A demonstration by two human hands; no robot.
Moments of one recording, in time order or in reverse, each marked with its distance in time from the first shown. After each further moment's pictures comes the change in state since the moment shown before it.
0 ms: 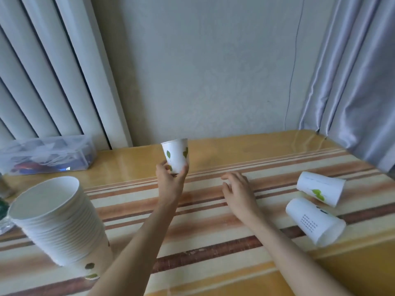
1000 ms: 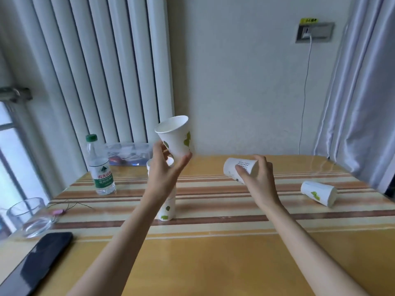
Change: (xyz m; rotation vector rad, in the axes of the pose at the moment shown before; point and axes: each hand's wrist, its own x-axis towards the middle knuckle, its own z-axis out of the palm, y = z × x) left_hand -0.166 0.129 -0.188 0.032 0.055 0.416; right_hand -0.110 -0.133 -0.099 0.518 0.190 0.039
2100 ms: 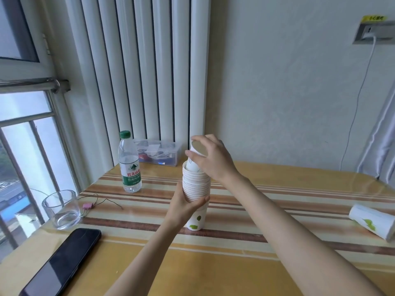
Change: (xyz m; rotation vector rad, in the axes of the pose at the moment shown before) left_hand -0.002 -0.118 -0.029 -0.044 -0.143 -0.282; right_hand 0.037 -0.103 0.165 -0.181 -0.346 -0.496
